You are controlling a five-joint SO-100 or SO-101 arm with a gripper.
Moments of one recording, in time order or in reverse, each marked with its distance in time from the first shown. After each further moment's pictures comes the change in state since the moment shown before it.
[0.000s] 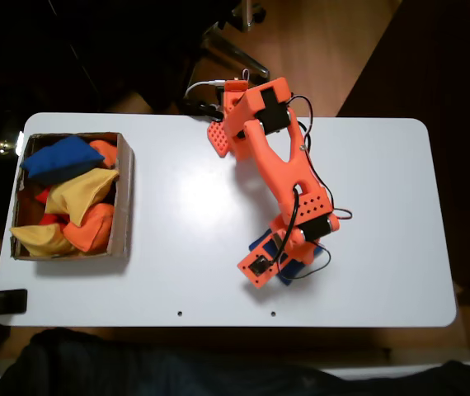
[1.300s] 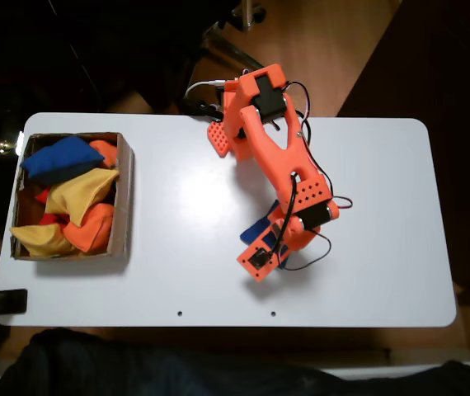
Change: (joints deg) arm -0.1 10.7 6.4 2.7 -1.0
